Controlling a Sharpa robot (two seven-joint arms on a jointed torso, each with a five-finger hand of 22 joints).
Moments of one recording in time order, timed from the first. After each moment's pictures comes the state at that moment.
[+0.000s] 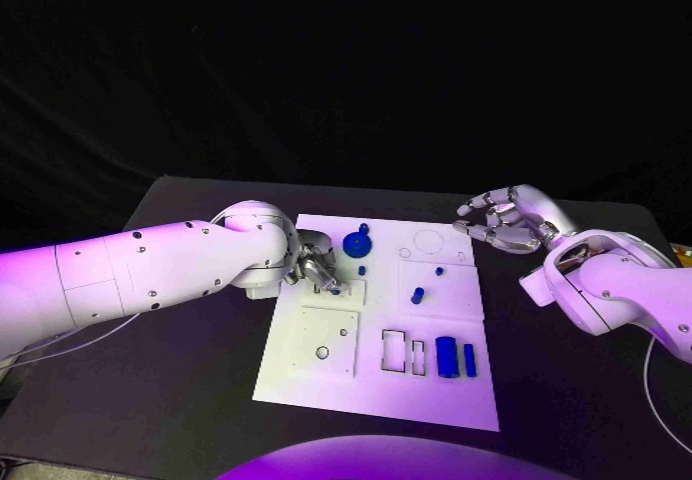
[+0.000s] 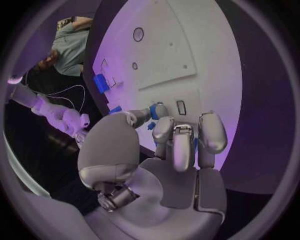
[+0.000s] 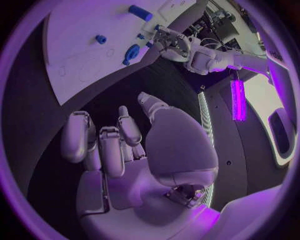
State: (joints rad) left arm 1.22 -0.77 -0.06 1.53 -1.15 0.21 -0.52; left_hand 1.05 -0.18 0.72 0.29 0.05 0.90 0.00 0.96 0.80 1.35 -0.07 1.27 1.04 1.47 -0.11 1.54 1.31 0.11 1.31 0.01 1.38 1.13; right arm 1.24 -0.92 -0.15 1.58 -0.88 -0.55 0.10; right_hand 1.23 -0.15 0.30 0.16 0.23 0.85 0.16 0.23 0.43 1.29 0.08 1.27 1.21 1.47 0.01 1.51 1.31 0.07 1.37 0.11 1.25 1.30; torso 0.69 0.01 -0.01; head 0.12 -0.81
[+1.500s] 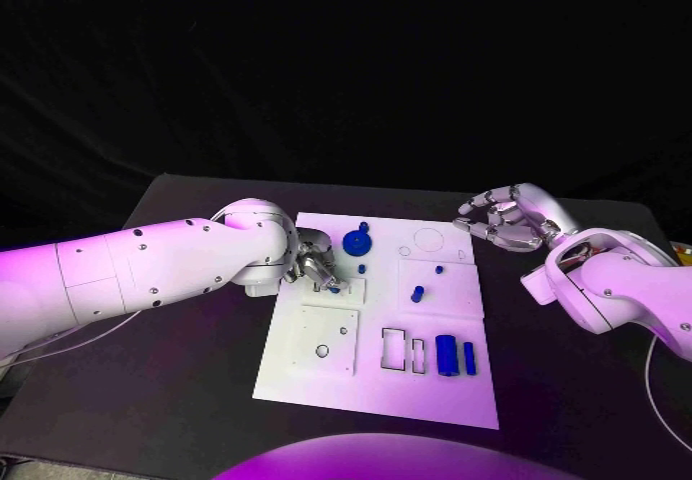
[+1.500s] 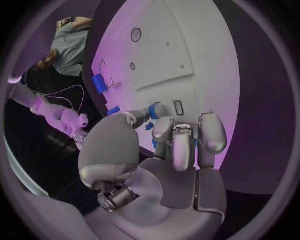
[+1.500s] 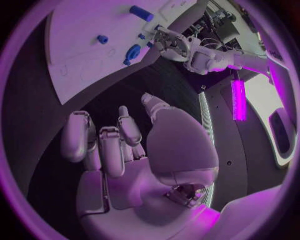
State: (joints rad) left arm 1.22 -0.76 -0.06 1.52 -1.15 0.22 -0.52; left_hand 1.04 -0.16 0.69 0.28 0.05 0.91 0.00 0.94 0.79 1.35 -0.07 1.27 1.03 1.46 -0.11 1.54 1.31 0.11 1.31 0.00 1.38 1.14; right arm 1.24 -0.93 -0.15 1.58 -0.88 -0.55 0.09; right_hand 1.21 -0.15 0.28 0.20 0.22 0.85 0.16 0.24 0.43 1.29 0.08 1.27 1.21 1.47 0.01 1.51 1.31 0.07 1.37 0.11 1.25 1.30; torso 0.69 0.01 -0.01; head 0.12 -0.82
